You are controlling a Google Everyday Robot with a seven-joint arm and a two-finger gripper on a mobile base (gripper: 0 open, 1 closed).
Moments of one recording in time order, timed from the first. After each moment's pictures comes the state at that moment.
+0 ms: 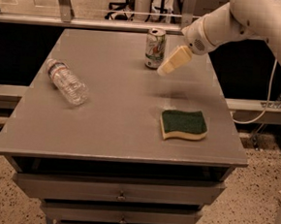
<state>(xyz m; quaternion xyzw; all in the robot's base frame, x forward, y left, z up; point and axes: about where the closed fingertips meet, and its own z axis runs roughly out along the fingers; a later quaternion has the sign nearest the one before) 0.715 -0.106 0.909 -0.52 0.76 0.10 0.39</state>
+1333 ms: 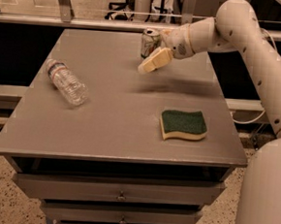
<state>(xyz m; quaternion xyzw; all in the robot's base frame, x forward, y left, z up) 0.730 -0.032 0.894 -0.53 0.67 0.27 0.43</state>
